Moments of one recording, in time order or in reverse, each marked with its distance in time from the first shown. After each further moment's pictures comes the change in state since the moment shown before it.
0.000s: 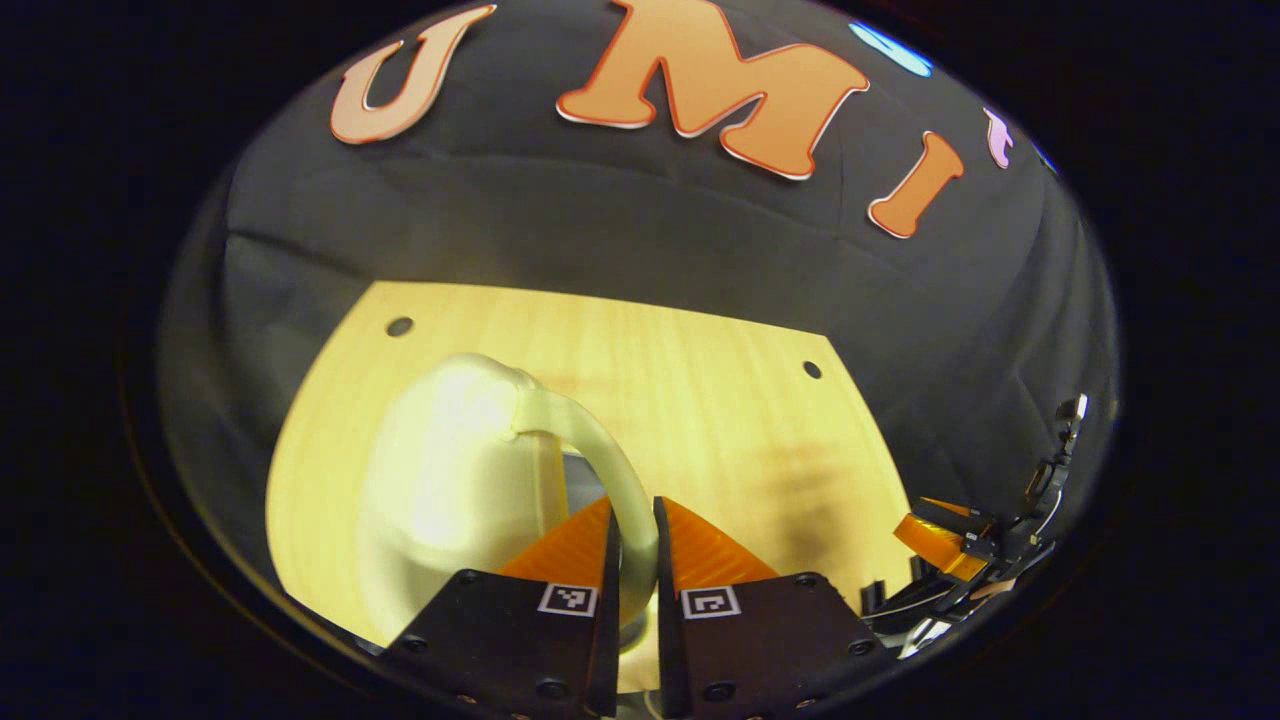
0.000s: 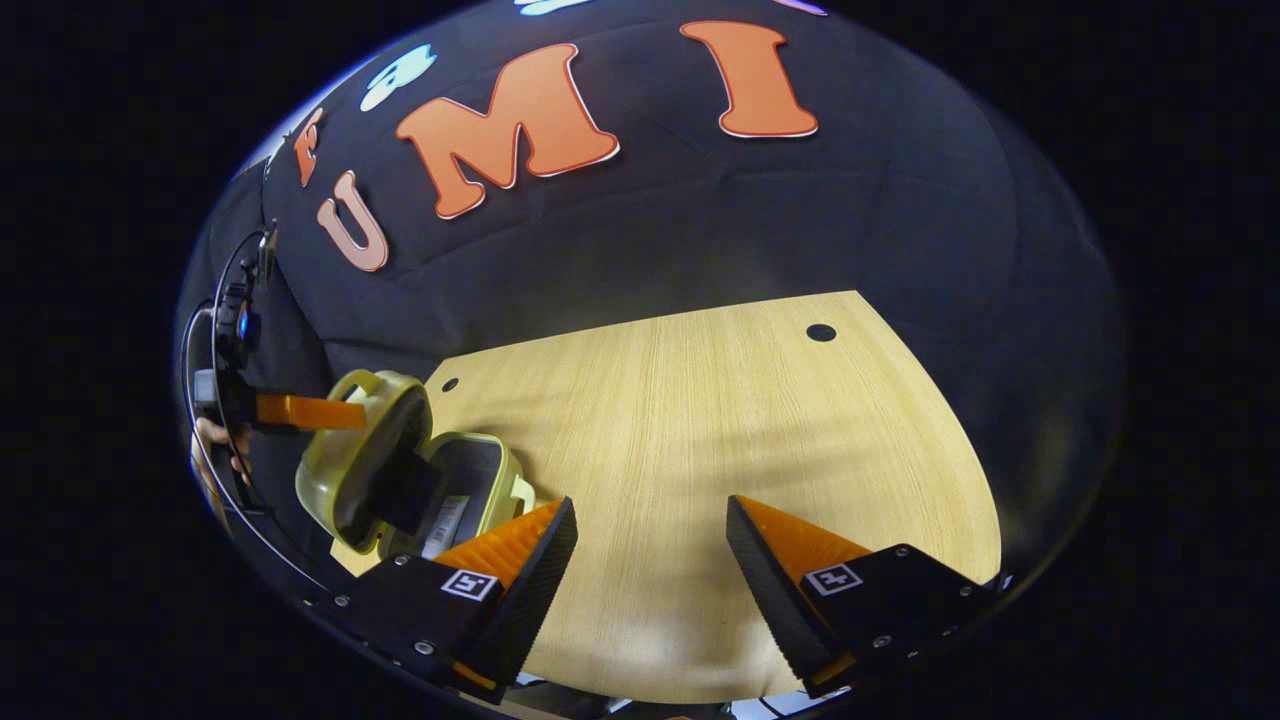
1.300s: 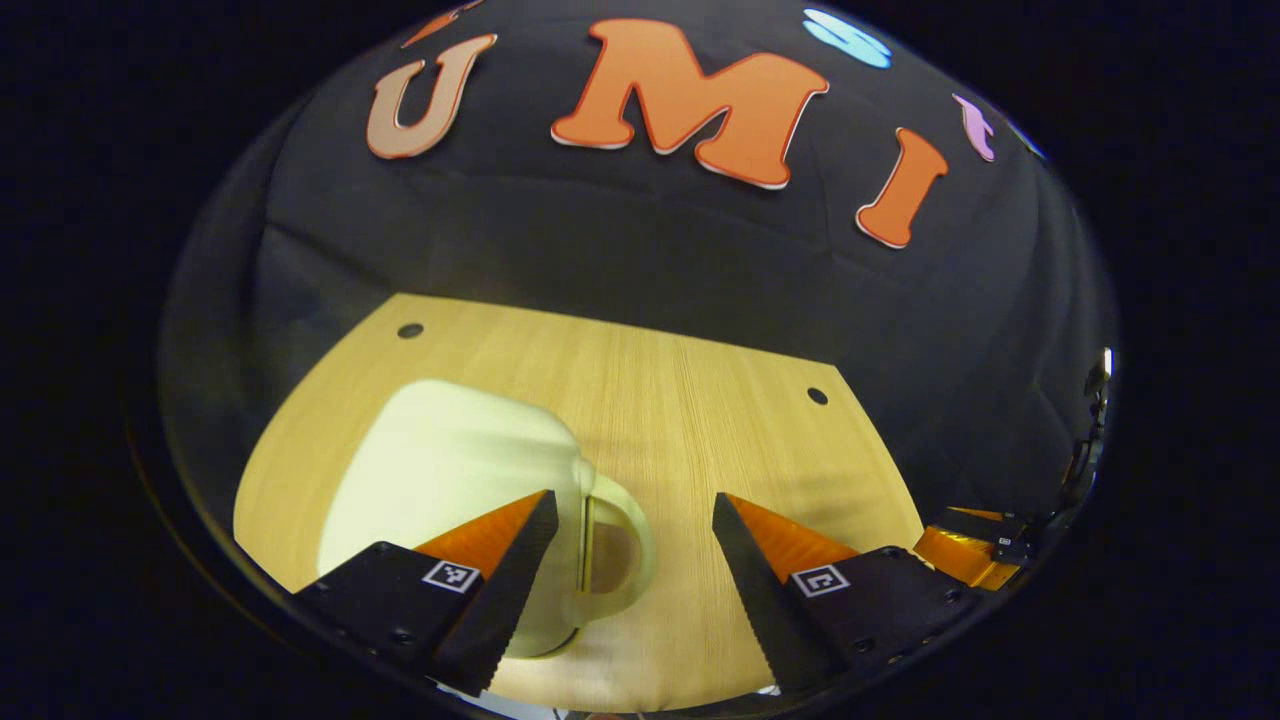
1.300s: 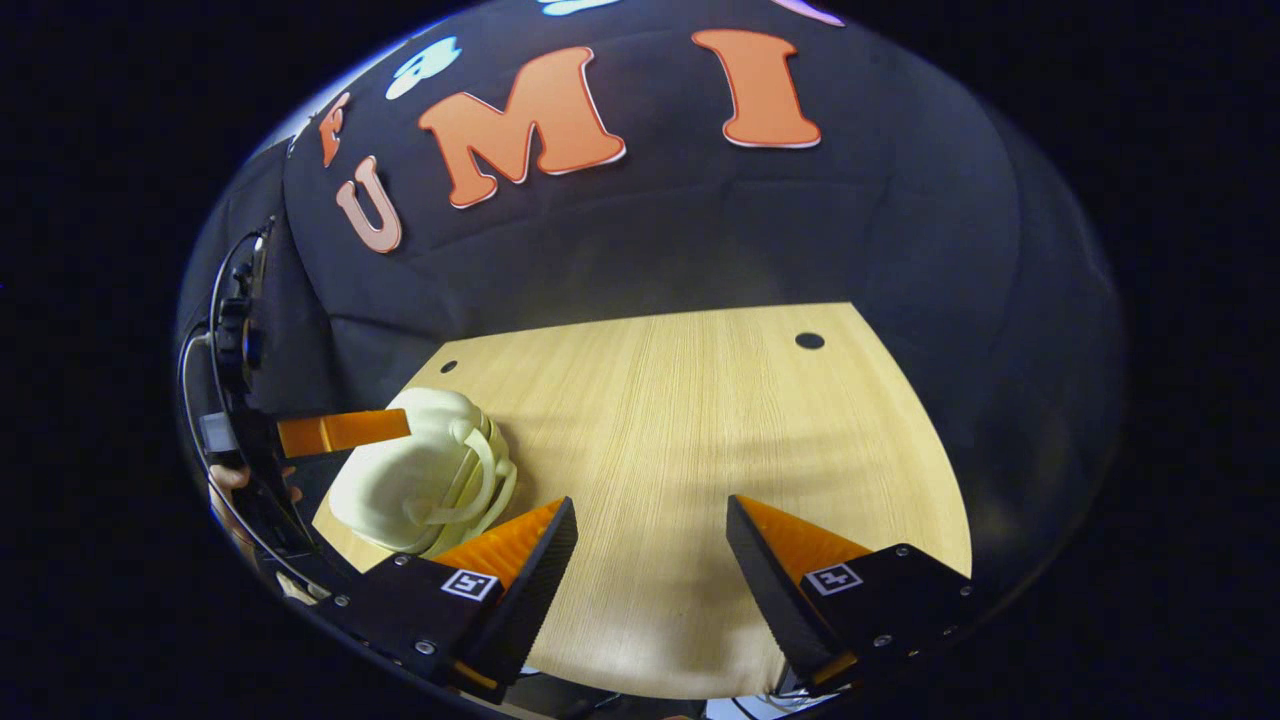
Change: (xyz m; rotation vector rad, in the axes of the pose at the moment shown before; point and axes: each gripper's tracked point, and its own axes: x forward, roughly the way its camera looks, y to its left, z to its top) left arm -0.028 -0.032 -0.014 0.026 -0.290 0.148; right arm -0.024 -0.015 0.002 -0.107 -0.060 0.004
